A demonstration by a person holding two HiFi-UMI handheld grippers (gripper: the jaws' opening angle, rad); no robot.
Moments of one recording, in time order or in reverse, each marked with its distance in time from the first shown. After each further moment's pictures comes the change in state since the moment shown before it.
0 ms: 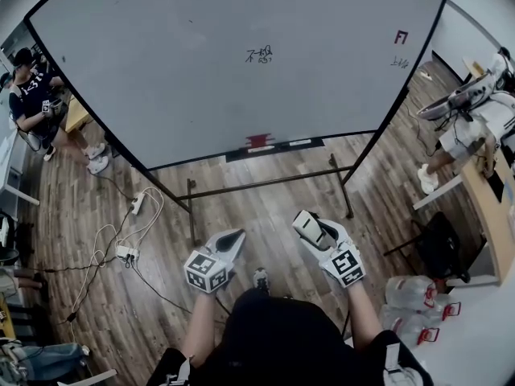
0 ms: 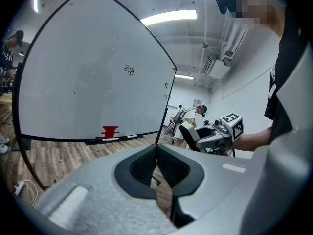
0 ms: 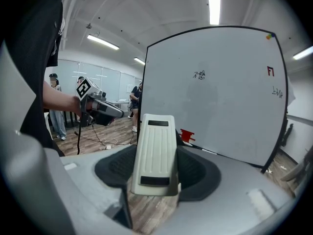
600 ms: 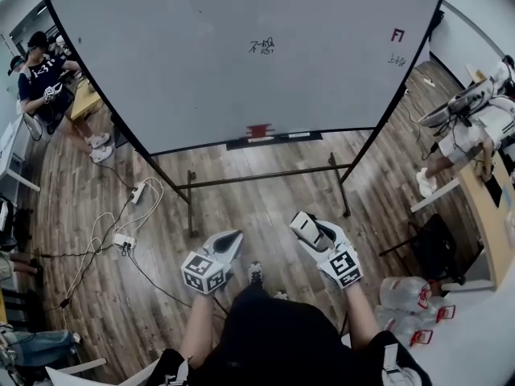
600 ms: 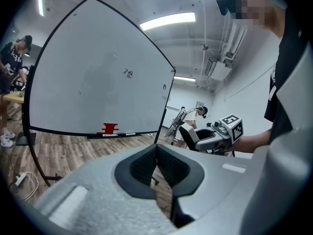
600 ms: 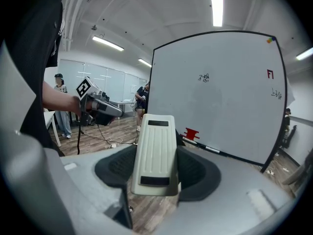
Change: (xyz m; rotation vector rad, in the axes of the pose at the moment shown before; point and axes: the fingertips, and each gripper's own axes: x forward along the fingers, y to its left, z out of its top) left arm -0.039 -0.051 -0.024 -0.023 -0.026 0.039; right arm -0.044 0.040 -0.014 -0.016 -0.004 0.040
